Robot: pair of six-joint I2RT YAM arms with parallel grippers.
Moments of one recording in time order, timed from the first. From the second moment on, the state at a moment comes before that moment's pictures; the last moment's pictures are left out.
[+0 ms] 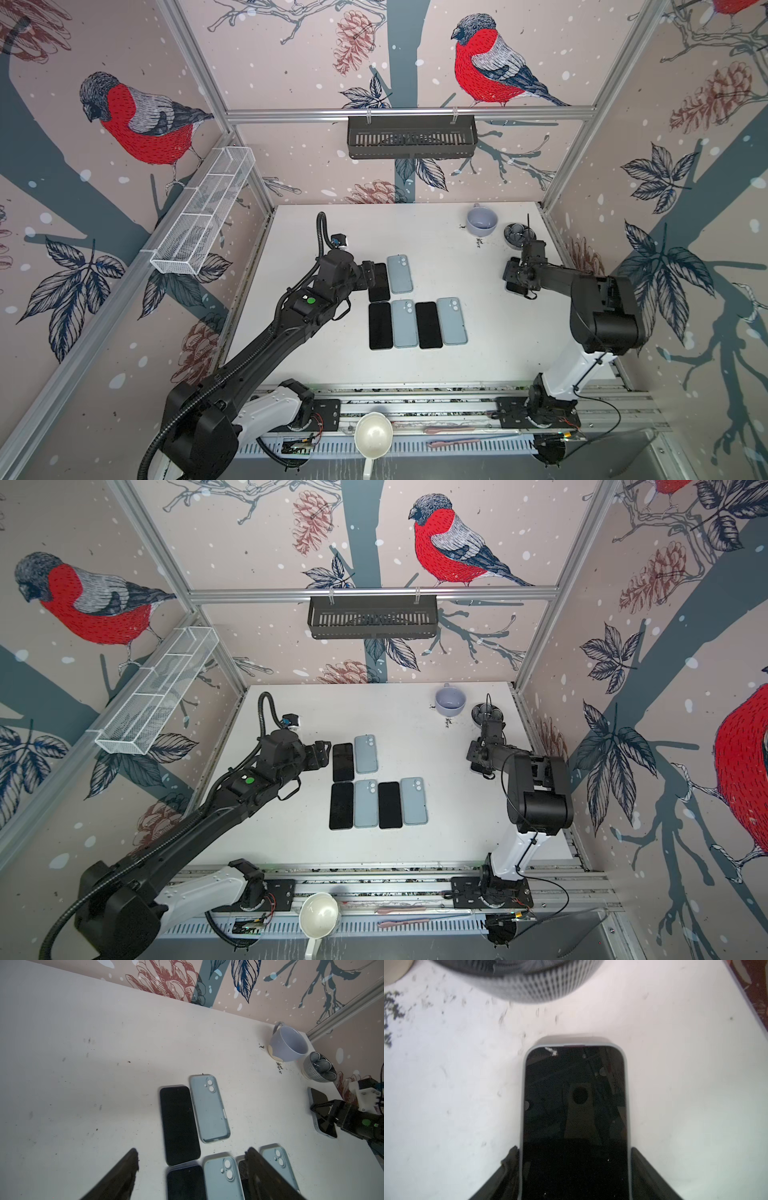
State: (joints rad) left arm -0.53 1.12 0.83 -0.27 -0.13 -0.51; right arm -0.05 1.75 0.88 -0.13 0.12 0.24
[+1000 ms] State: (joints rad) left arm -0.72 1.73 0.98 0.37 0.29 -0.87; right arm 0.40 1.23 0.63 0.04 -0.14 0.18
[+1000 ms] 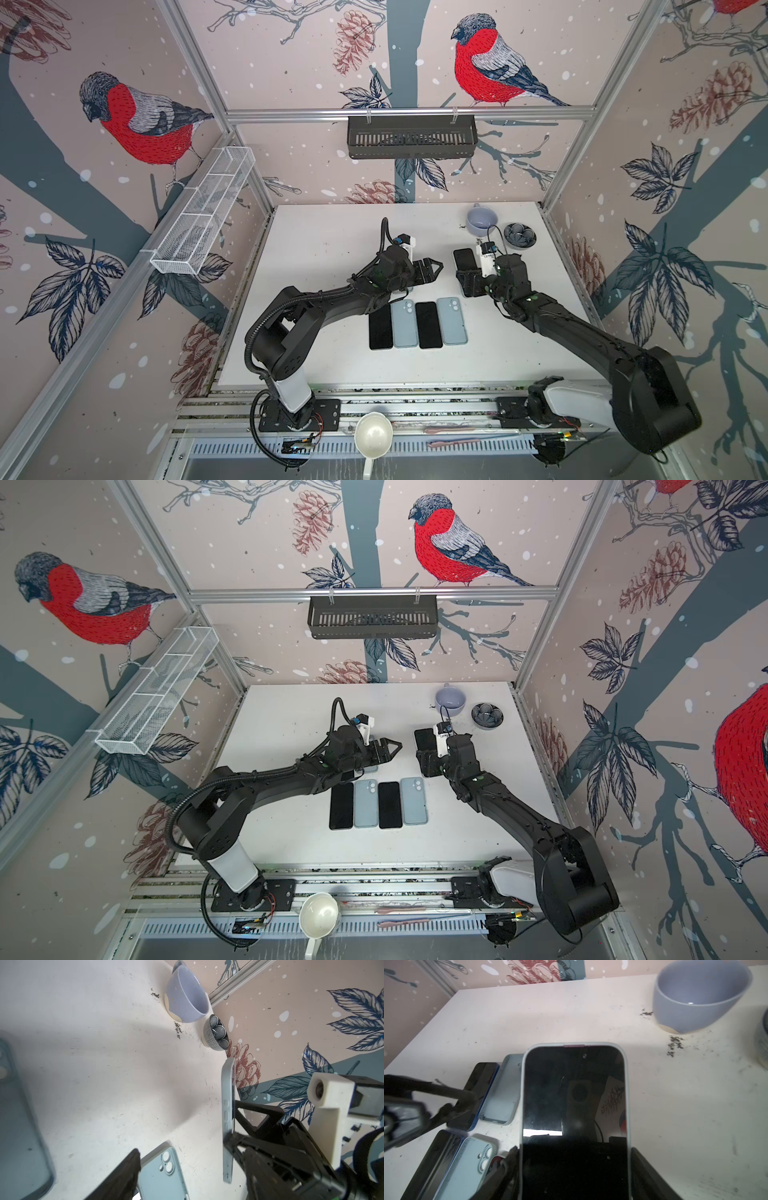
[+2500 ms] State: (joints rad) left arm -0.52 1.53 1.01 0.42 0.29 -0.95; right arm 0.39 0.95 0.55 0.34 -0.36 0.51
